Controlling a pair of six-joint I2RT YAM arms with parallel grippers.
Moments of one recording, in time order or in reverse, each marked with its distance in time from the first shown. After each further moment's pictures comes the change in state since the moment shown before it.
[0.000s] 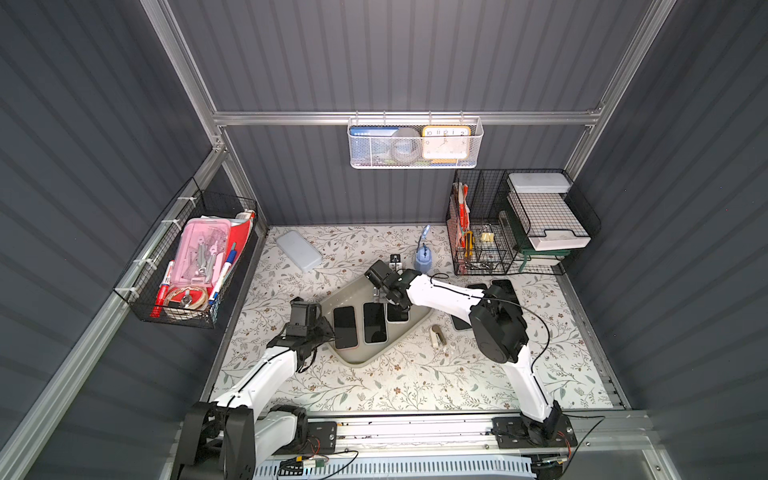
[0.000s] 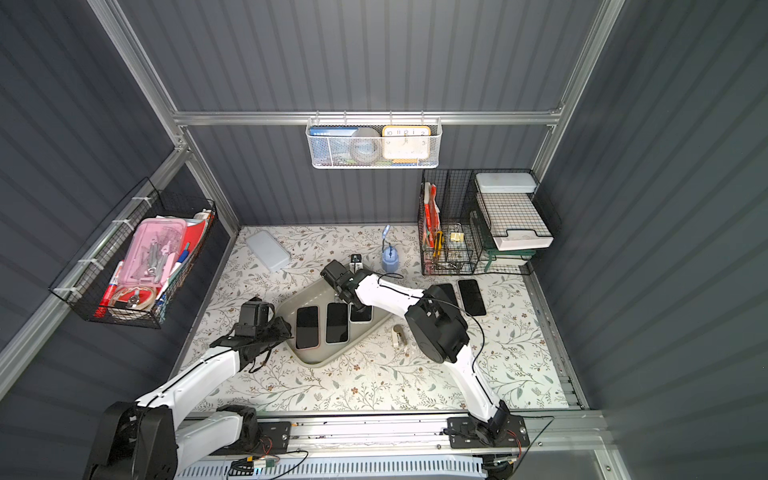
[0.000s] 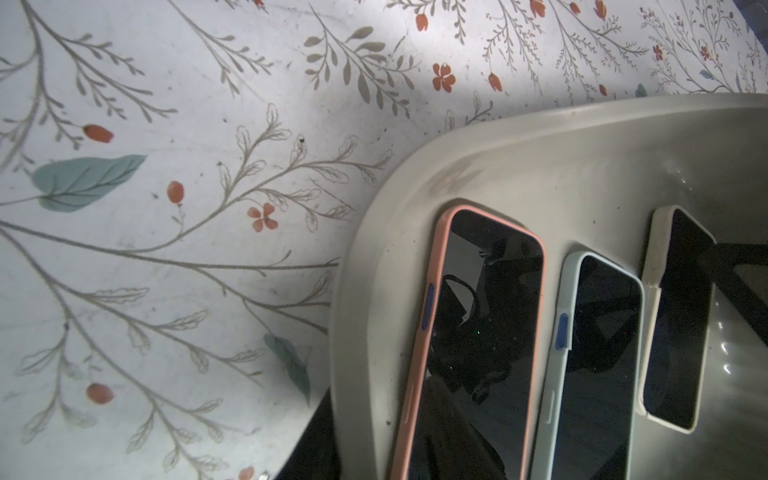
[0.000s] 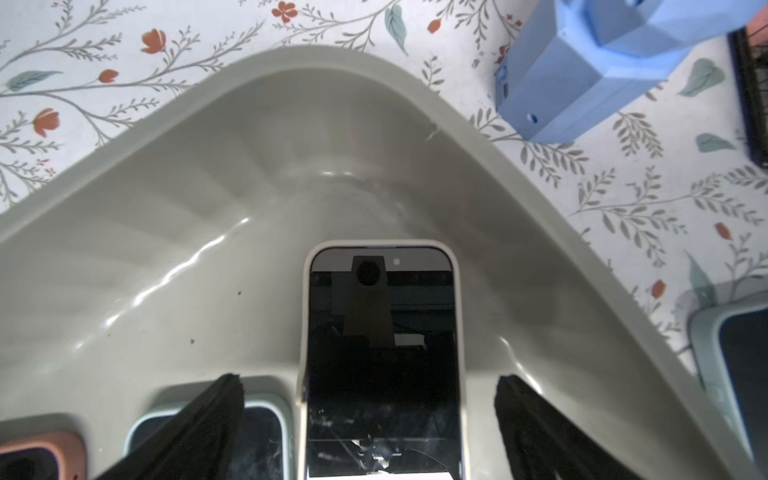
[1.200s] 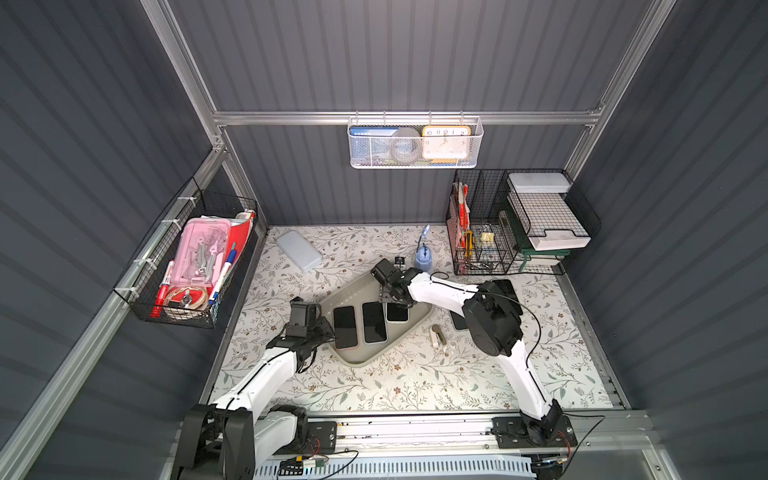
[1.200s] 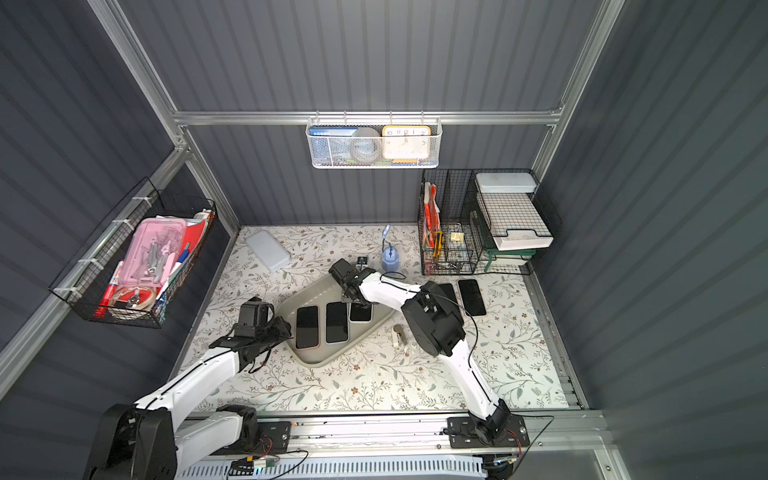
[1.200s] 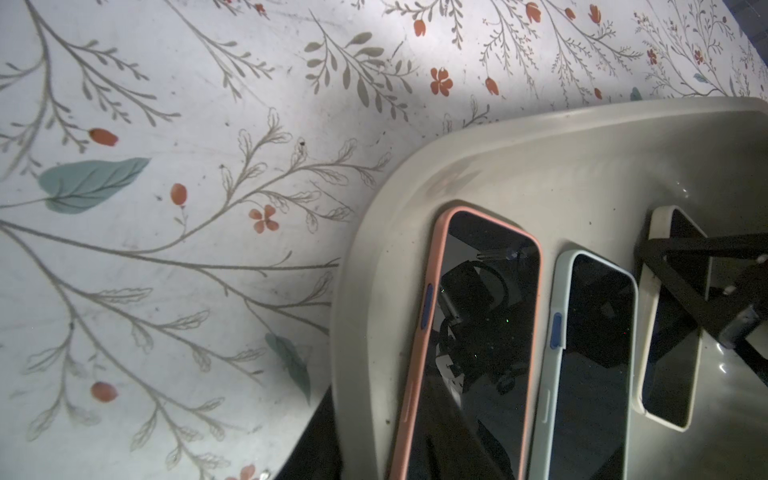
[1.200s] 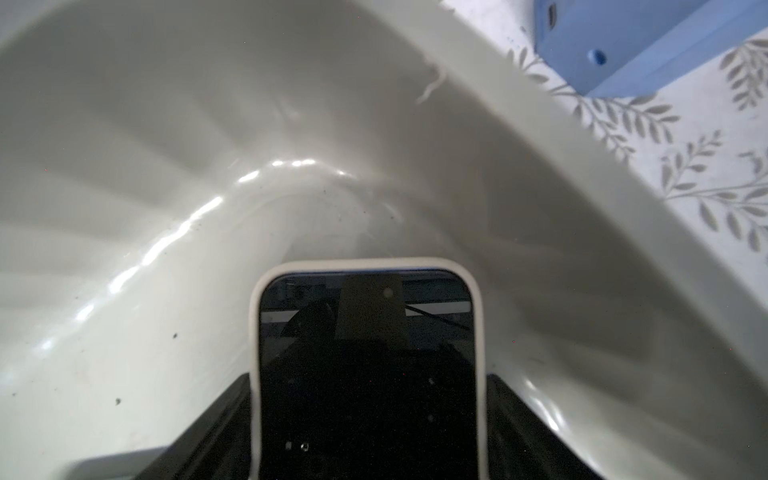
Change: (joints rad) left arm 0.000 -0.010 -0.003 0.000 0.000 0.000; right arm -0.055 0.065 0.005 0.031 -0.113 0.009
